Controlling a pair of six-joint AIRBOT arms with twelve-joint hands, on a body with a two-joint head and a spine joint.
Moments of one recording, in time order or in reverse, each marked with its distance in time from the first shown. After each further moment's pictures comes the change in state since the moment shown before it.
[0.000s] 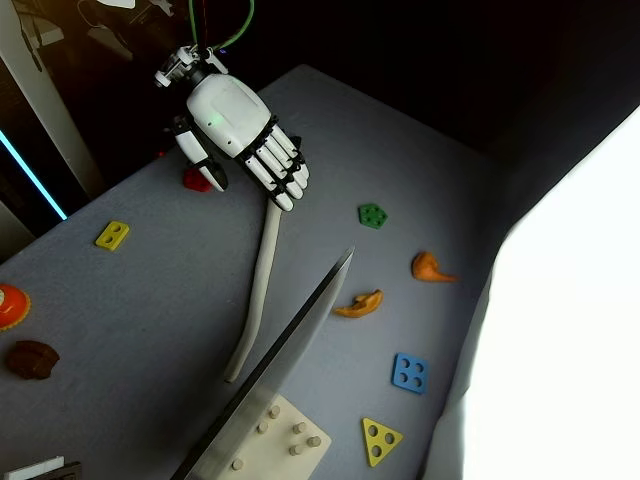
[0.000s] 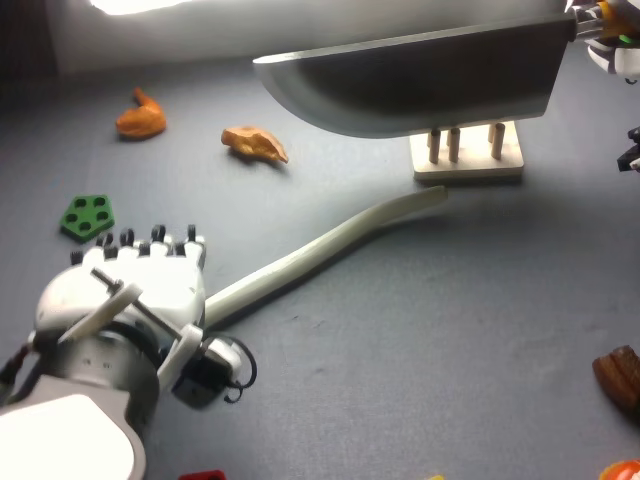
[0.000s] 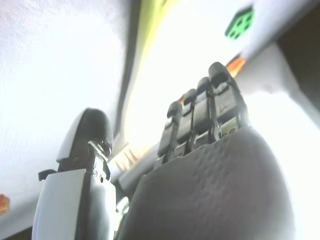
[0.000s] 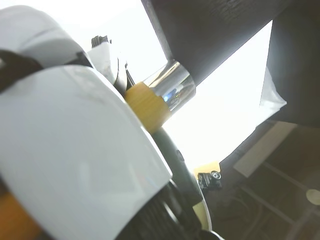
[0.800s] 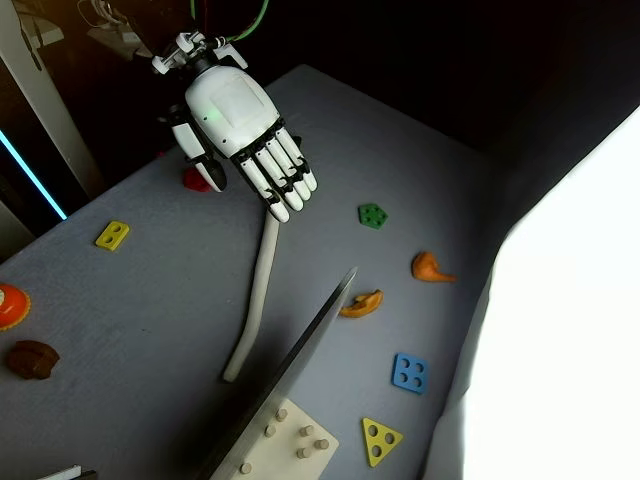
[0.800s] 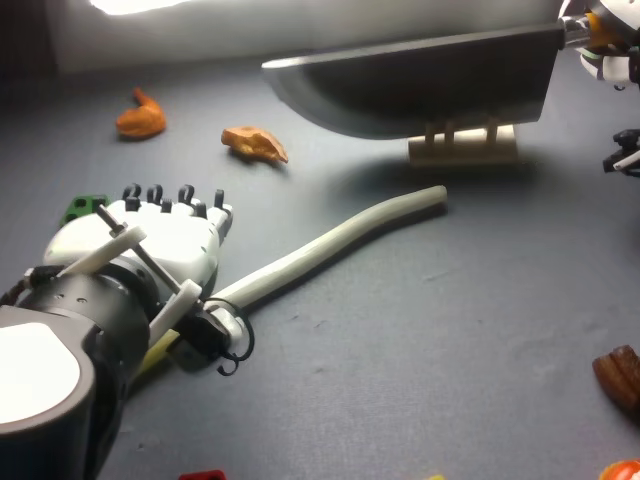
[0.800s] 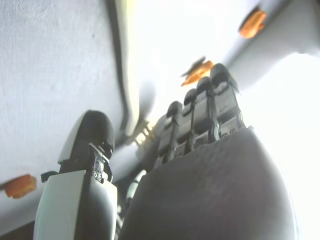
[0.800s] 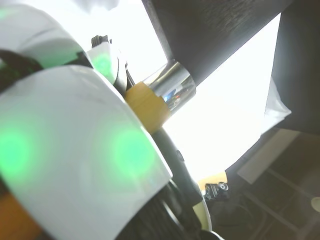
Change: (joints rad) left arm -0.103 0.080 0.011 -0.059 -0.171 0.177; right arm -0.026 -0.121 0.171 0.050 -0.010 -0.008
